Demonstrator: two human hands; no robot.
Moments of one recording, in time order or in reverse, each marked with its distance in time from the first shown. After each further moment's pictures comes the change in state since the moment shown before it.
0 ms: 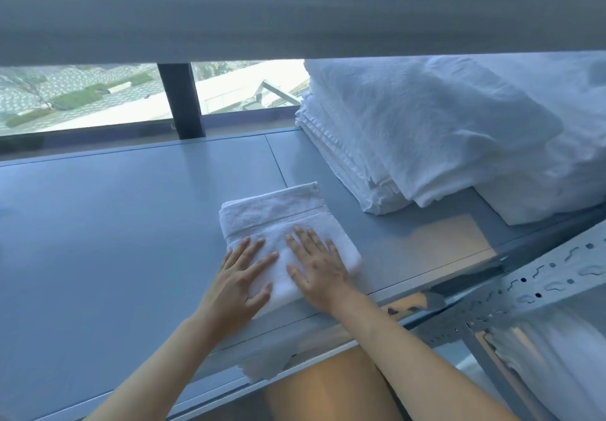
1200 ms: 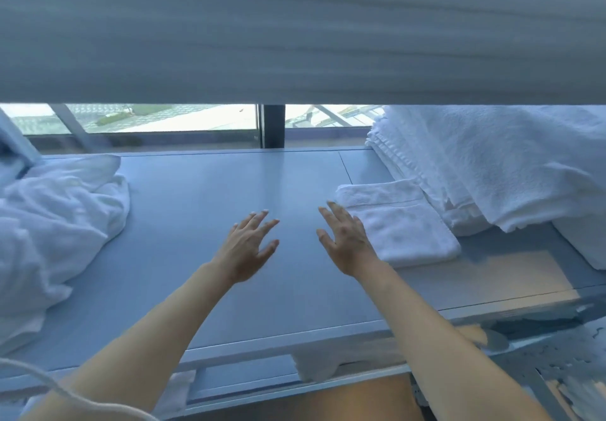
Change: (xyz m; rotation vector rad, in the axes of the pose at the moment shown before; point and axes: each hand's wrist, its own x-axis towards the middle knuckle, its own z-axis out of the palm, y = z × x) left_hand -0.028 -0.083 -0.125 0.147 -0.040 -0.284; right_hand 0.073 -0.102 -0.026 0.162 0.098 -0.068
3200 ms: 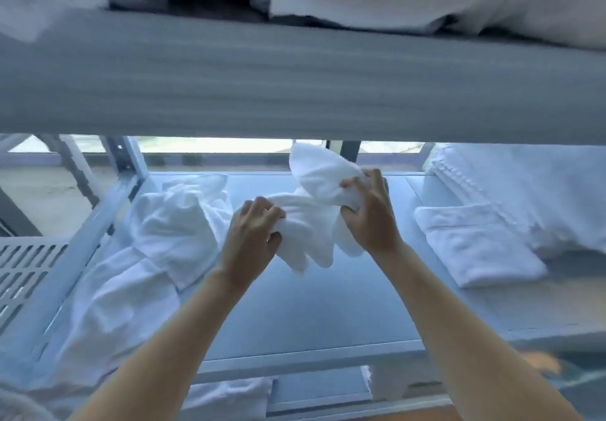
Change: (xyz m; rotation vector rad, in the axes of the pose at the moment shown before) left_hand -0.122 -0.121 -0.166 0.018 0.594 0.168; right_hand 0.036 -0.258 -0.008 0.155 0.522 -0.193
